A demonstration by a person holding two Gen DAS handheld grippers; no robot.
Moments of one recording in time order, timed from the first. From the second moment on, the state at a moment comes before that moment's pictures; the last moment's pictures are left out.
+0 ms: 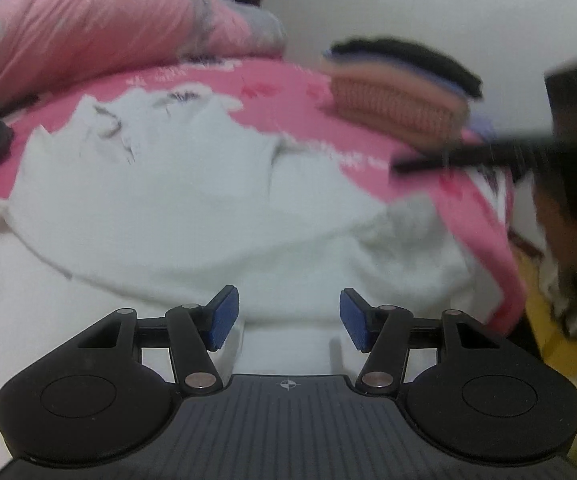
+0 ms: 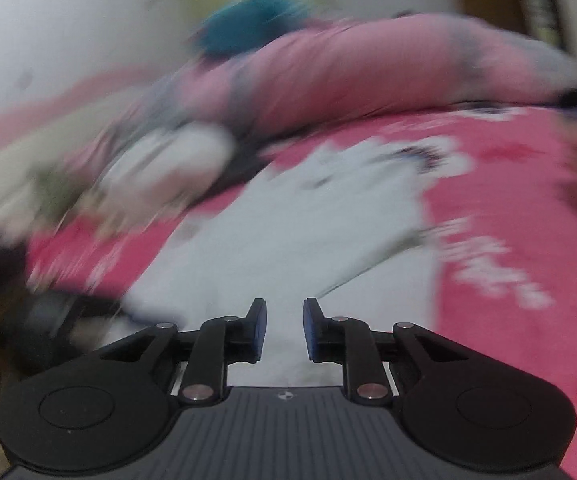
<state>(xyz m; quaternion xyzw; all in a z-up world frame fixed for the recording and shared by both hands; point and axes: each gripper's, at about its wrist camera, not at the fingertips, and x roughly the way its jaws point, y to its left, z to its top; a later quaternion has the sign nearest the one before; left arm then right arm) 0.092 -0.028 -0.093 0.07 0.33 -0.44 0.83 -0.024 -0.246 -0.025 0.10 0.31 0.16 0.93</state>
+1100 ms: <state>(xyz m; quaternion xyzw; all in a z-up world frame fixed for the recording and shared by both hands) 0.078 -0.012 -0.086 0.04 0.36 -0.40 0.84 -0.049 -0.263 -0.038 -0.01 0.33 0.11 0.94</state>
